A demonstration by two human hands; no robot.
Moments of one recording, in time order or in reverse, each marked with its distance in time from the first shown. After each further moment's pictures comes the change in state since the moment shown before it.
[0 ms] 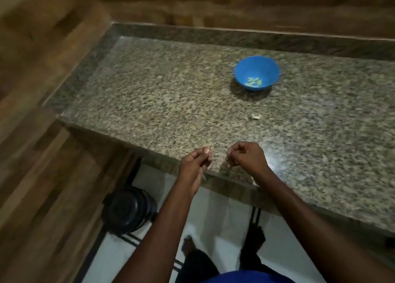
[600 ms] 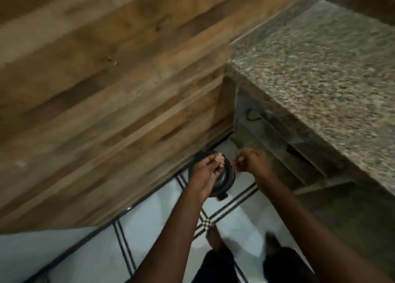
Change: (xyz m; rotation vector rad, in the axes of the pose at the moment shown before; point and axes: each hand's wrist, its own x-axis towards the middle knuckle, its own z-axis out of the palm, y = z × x) left_hand -0.061 0.117 -0.470 -0.498 0.336 0.091; right_hand -0.071 -0.060 0.511 -0.025 -0.501 0.283
